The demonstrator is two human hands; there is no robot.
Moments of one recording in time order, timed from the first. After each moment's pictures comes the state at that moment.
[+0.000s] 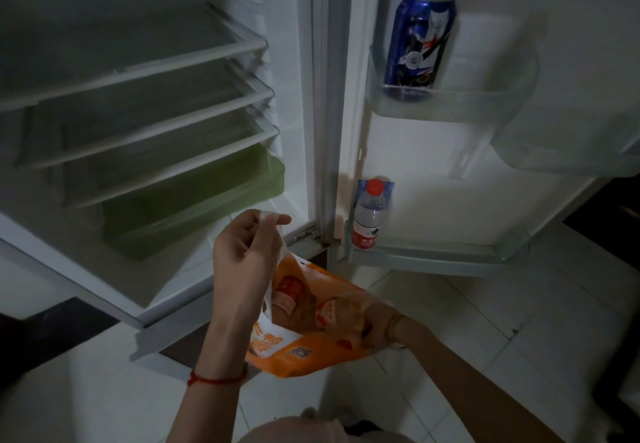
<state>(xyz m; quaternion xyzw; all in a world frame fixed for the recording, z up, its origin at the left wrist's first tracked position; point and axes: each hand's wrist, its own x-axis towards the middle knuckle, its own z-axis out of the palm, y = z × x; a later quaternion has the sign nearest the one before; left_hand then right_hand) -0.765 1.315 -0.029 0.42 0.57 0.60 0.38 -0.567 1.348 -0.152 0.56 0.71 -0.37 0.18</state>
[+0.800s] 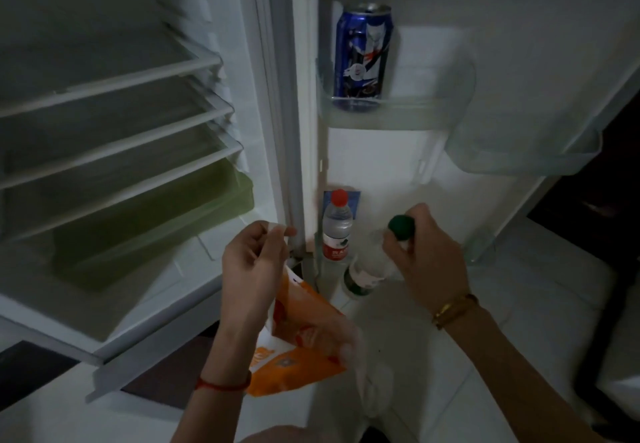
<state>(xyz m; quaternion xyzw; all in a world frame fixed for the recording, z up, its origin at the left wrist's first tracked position) -0.714 1.340 -0.039 0.43 0.56 0.58 0.41 -0.495 1.373 -0.066 0.62 0.69 -0.06 -0.36</state>
